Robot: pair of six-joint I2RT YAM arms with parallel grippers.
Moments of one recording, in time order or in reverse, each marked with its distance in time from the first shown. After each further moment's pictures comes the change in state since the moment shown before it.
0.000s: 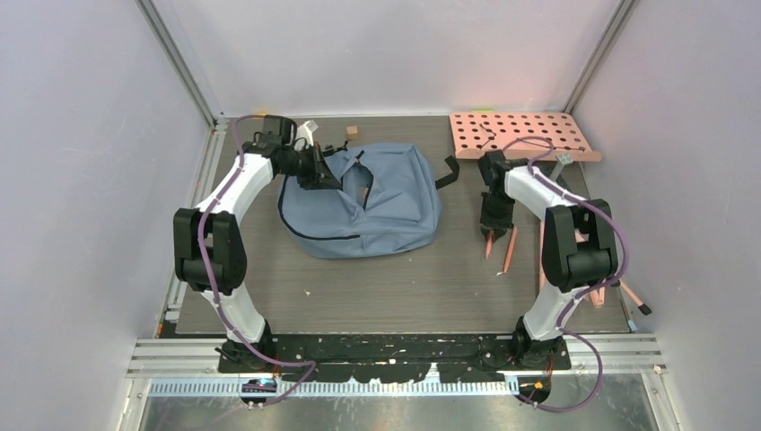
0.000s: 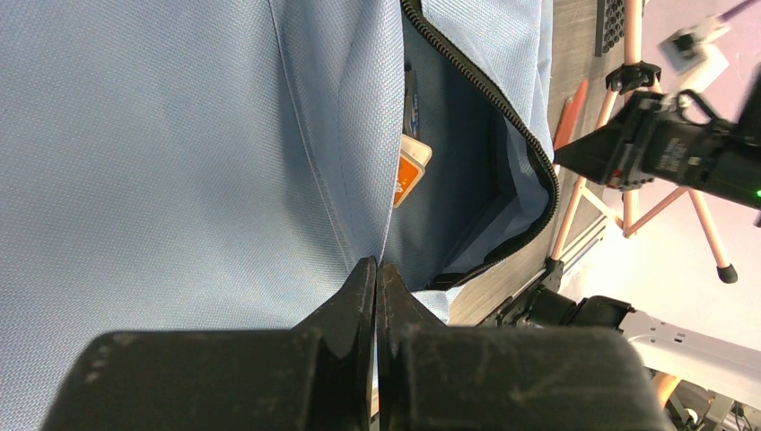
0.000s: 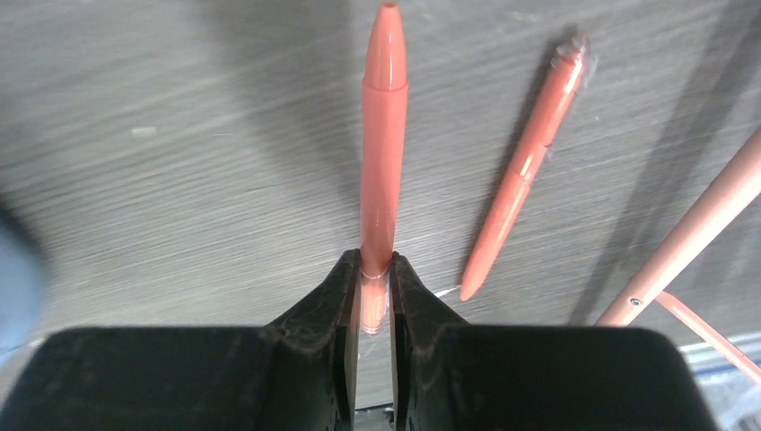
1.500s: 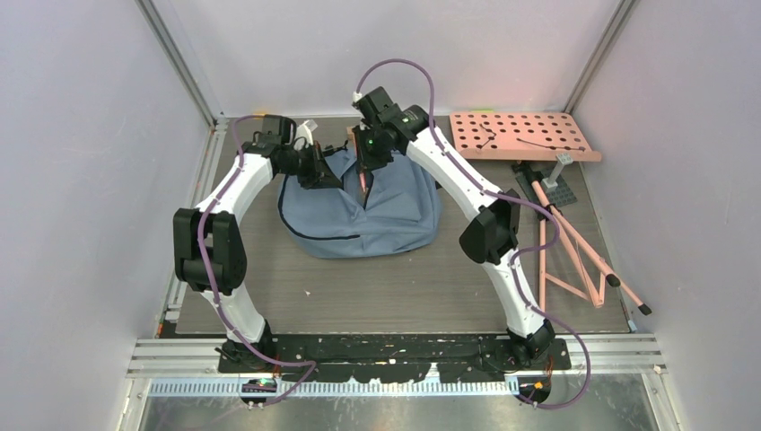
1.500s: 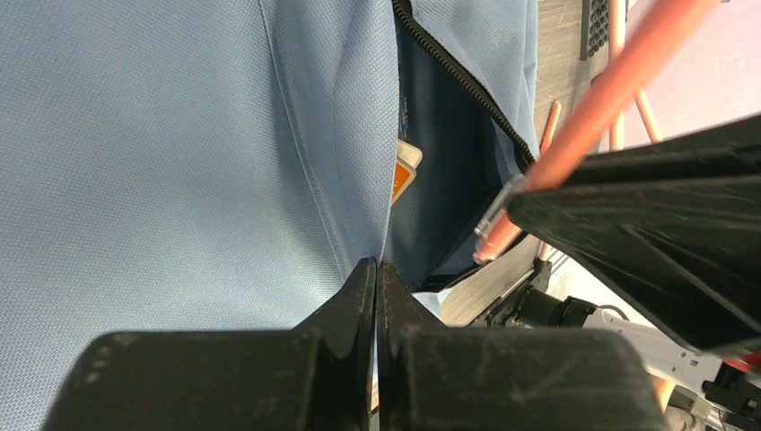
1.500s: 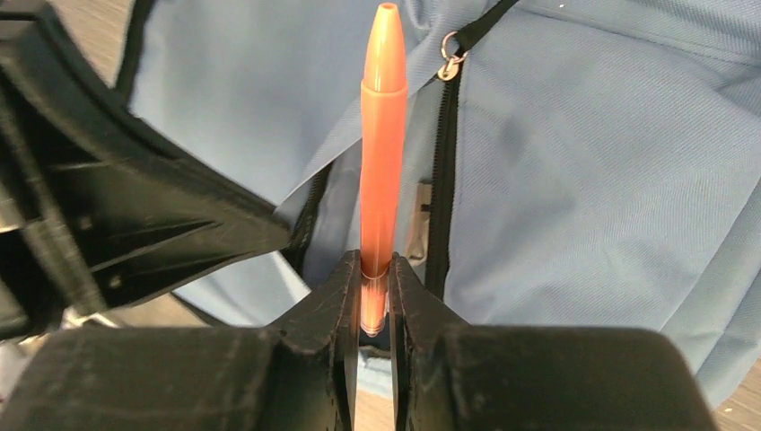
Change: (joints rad) left arm 0.002 -0.001 0.000 0.013 0.019 -0.023; right arm 0.527 0.523 1.318 -0.147 -0.241 -0.010
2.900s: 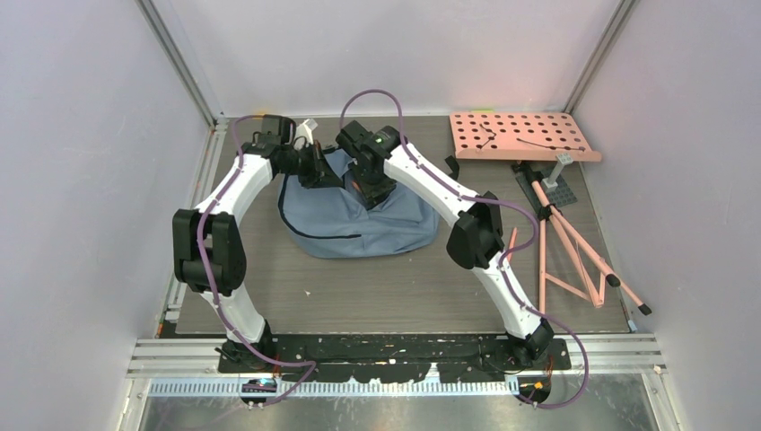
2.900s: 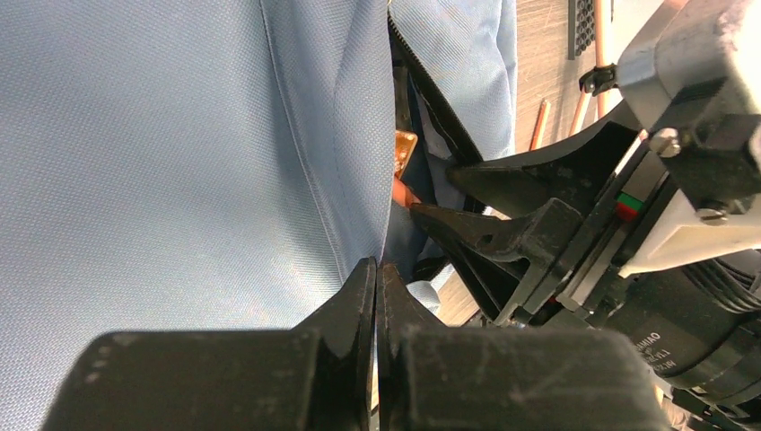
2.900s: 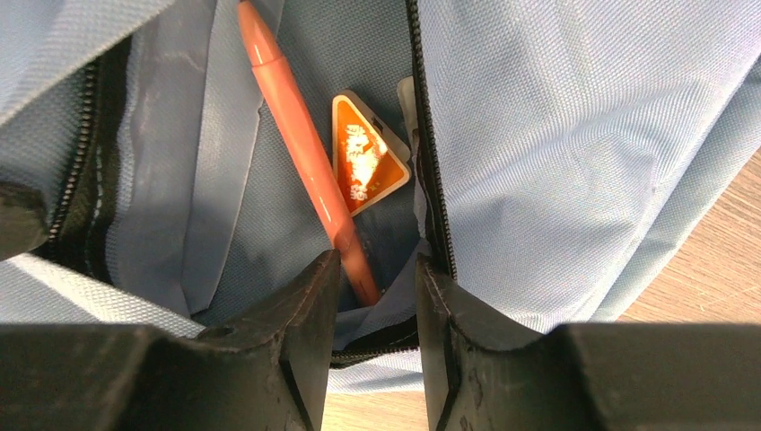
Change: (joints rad) left arm 0.000 -0.006 -0.008 0.023 0.019 -0.007; right arm 0.088 0.084 -0.054 -0.198 0.309 -0.146
